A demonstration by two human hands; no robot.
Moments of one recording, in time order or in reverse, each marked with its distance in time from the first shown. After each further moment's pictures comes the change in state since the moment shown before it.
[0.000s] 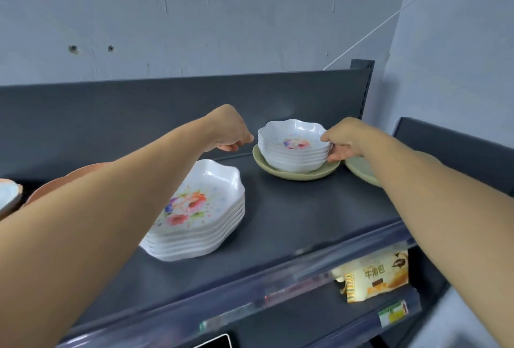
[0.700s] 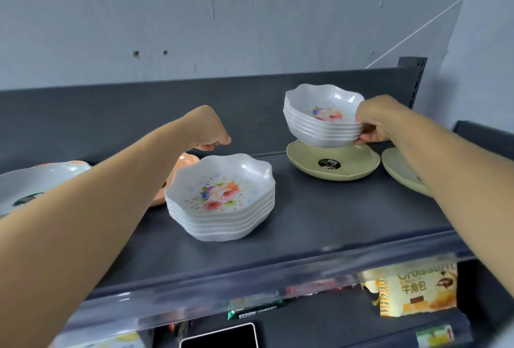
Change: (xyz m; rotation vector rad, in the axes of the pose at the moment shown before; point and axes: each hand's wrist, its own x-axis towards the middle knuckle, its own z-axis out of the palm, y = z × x) left_hand -0.027 -0.053 -0.047 0.109 0.181 -0.207; right_hand 0.008 -0.038 -0.004 -0.107 0.043 -0.022
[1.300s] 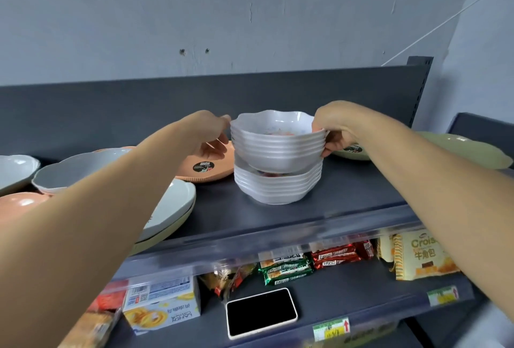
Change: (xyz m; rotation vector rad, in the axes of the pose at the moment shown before) left_hand -0.055 -0.082 -0.053 -0.356 -0.126 -0.144; right_hand -0.161 -0.051 0.092 -0.255 -0.242 -0.139
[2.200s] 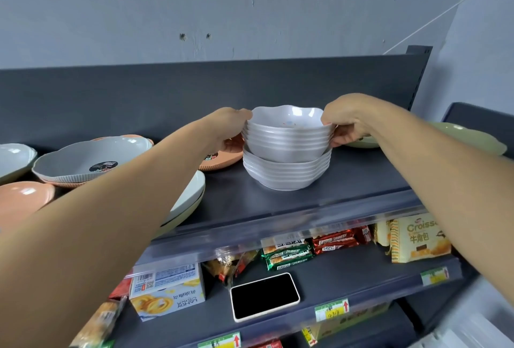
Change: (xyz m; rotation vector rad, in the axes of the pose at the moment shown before) left_hand -0.007 -0.009 0.021 -0.196 -0.116 0.117; right_hand -0.016 0.006 0.008 0.075 0.021 0.056
